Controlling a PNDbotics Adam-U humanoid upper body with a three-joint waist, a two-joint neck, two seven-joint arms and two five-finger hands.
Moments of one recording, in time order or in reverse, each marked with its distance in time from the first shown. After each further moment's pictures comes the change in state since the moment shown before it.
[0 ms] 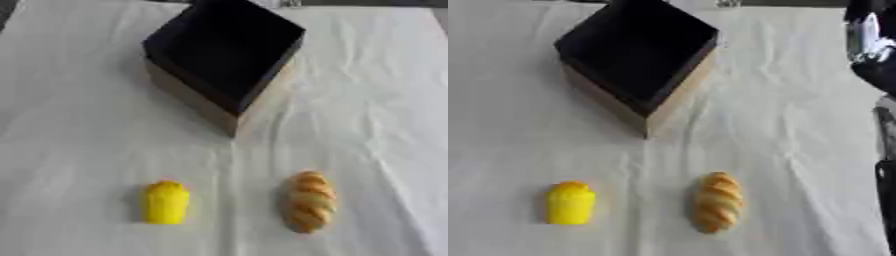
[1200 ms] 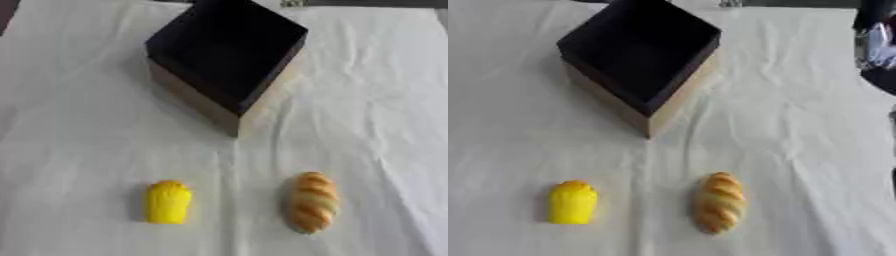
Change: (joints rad) left arm 0.006 0.011 0.001 0.000 -0.002 0.005 0.004; right arm 0.109 -0.140 0.022 0.000 0.011 -0.119 0.010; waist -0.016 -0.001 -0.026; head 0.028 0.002
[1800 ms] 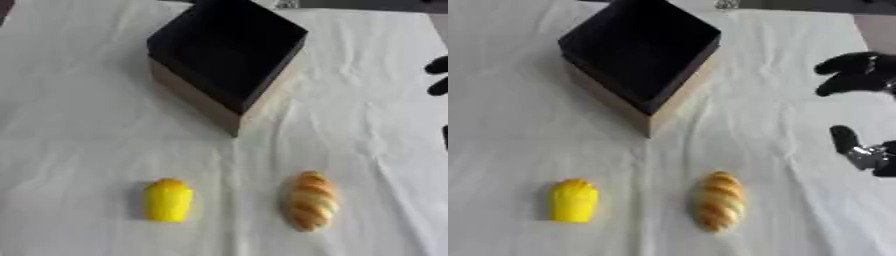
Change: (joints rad) left arm 0.020 0.026 0.000 0.000 -0.007 0.003 -0.002; right arm 0.300 -0.377 0.118 0.000 0.511 -0.309 -0.120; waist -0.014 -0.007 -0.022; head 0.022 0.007
